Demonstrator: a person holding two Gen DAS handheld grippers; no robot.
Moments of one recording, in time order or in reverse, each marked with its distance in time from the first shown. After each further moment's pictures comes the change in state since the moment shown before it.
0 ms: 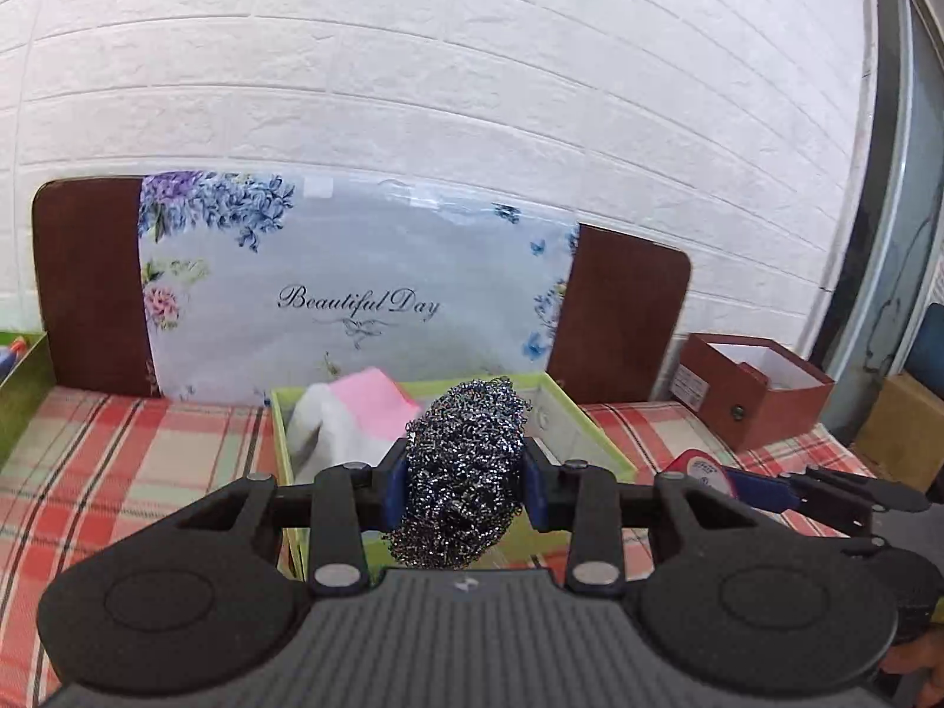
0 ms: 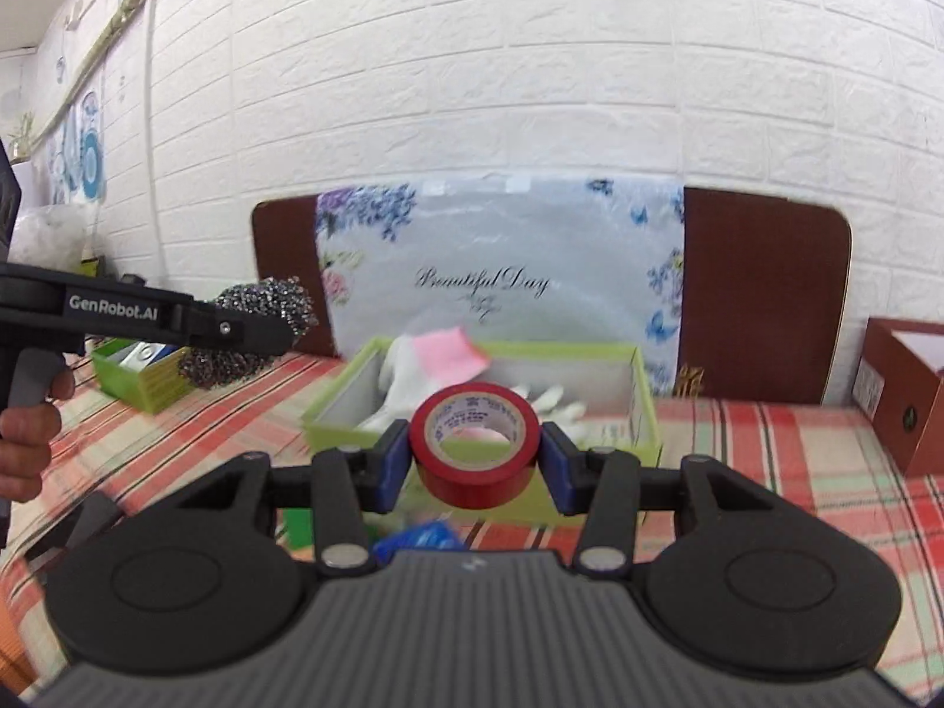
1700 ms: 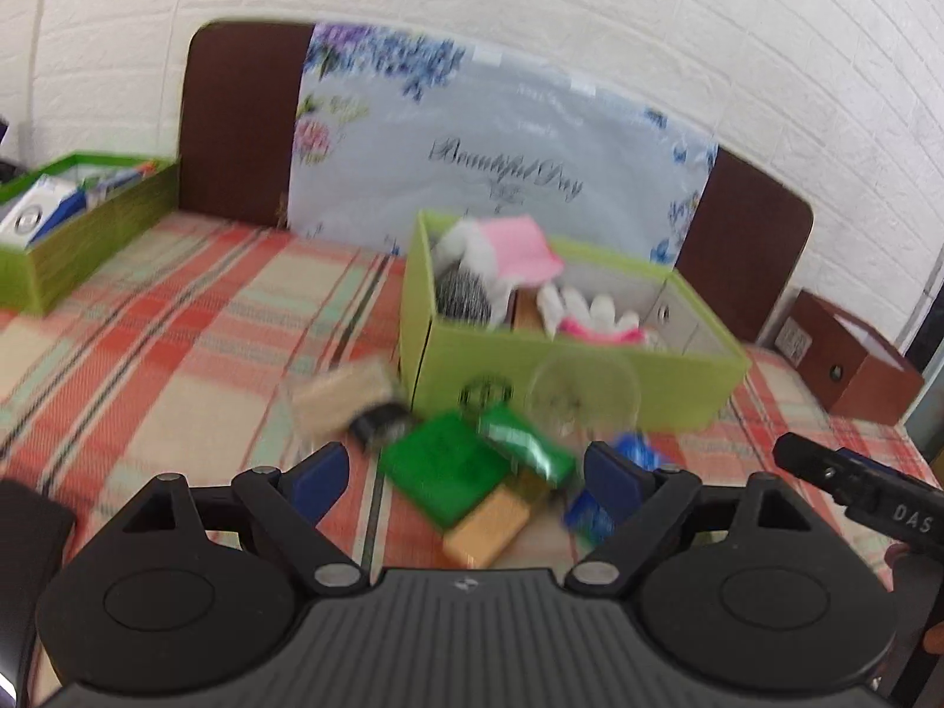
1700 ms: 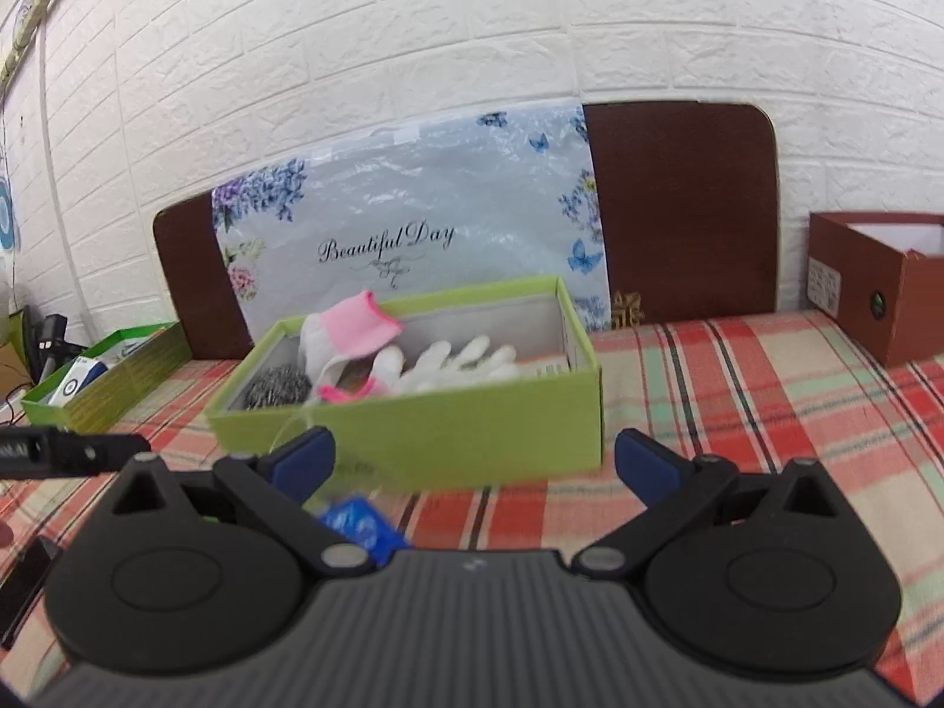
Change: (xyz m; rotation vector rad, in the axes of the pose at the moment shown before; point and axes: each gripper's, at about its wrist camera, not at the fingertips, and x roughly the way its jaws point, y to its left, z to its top) left arm -0.027 0.025 -0.106 -0.206 0.133 0.209; right arm 0.021 -0.023 -0.049 0.183 0.038 -0.118
